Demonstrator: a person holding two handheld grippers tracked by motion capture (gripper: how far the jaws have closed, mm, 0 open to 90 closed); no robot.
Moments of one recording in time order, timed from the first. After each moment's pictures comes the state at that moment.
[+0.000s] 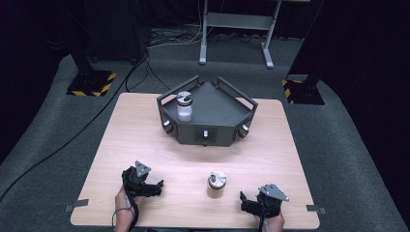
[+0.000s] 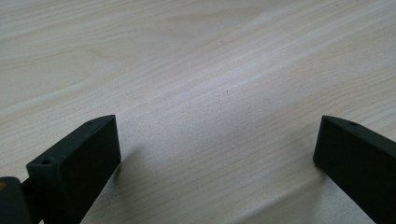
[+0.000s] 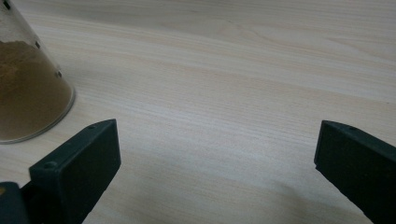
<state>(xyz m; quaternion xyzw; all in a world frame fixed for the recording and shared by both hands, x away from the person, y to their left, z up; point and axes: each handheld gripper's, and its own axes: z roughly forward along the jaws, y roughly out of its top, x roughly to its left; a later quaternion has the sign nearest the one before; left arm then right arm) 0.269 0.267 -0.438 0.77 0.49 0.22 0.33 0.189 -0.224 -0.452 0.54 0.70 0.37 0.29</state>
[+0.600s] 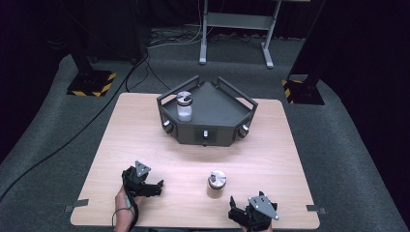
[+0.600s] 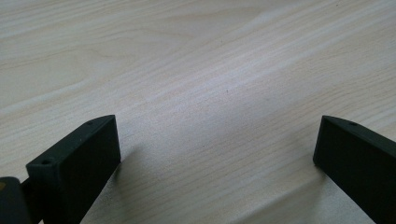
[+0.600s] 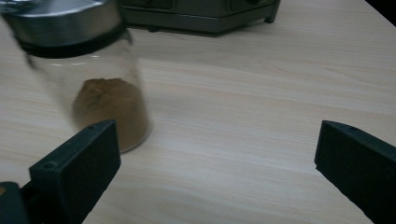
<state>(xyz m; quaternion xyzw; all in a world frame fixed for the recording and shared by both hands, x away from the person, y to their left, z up) 0.270 0.268 -0.438 0.77 0.49 0.22 0.33 0.131 -0.167 -0.442 0.54 0.66 0.40 0.34</state>
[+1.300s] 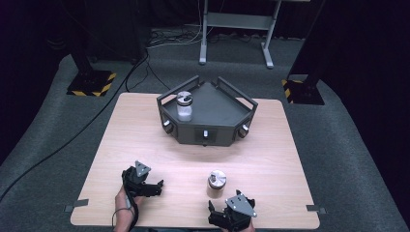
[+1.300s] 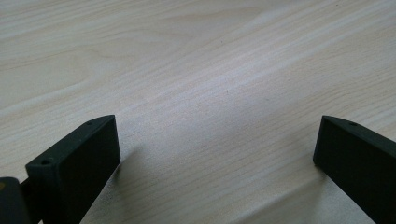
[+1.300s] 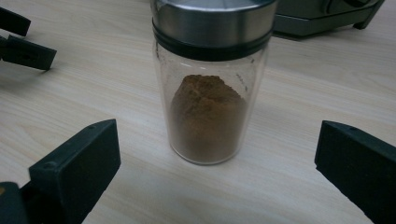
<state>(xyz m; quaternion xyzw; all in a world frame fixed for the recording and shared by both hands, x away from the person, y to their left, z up) 0.269 0.268 -0.438 0.77 0.49 0.22 0.33 0.150 -0.140 -0.444 0.48 0.71 0.42 0.29</state>
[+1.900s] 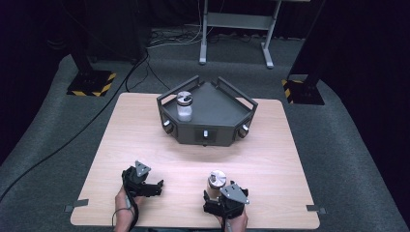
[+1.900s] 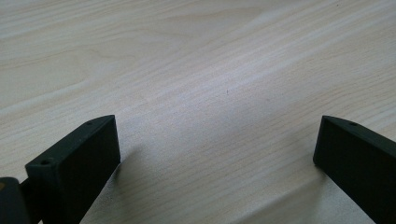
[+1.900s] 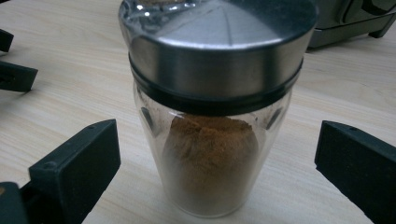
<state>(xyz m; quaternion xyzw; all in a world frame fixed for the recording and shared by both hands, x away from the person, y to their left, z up) 0.270 0.267 -0.438 0.77 0.49 0.22 0.33 0.179 -0.131 -0.455 0.48 0.71 0.43 0.29</state>
